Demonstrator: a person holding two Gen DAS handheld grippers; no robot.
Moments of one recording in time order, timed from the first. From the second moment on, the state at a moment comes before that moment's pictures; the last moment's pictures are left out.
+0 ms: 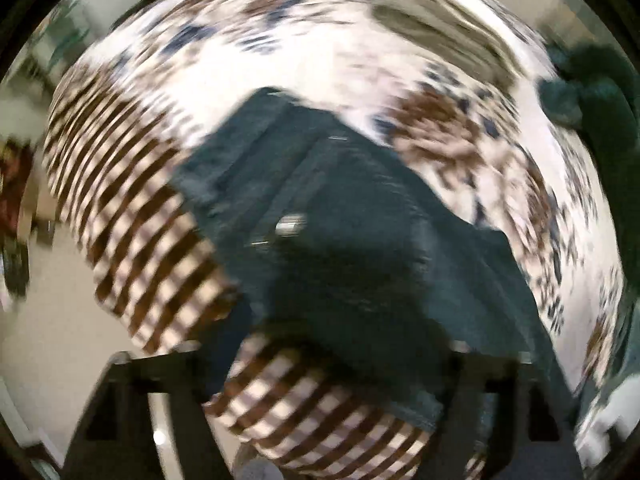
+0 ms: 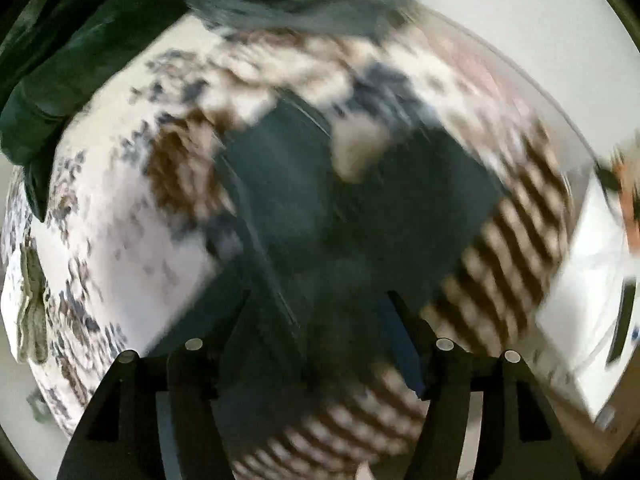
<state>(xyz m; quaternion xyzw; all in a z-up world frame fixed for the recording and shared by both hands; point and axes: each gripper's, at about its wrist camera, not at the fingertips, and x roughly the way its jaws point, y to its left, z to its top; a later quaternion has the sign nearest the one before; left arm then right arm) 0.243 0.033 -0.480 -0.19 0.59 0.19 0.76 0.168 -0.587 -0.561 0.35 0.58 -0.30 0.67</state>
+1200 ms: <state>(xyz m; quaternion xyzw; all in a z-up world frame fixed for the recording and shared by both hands) 0.242 0.011 -0.521 -0.16 0.65 0.17 0.72 0.090 -0.623 -0.642 0.50 0.53 -0.34 0.59</state>
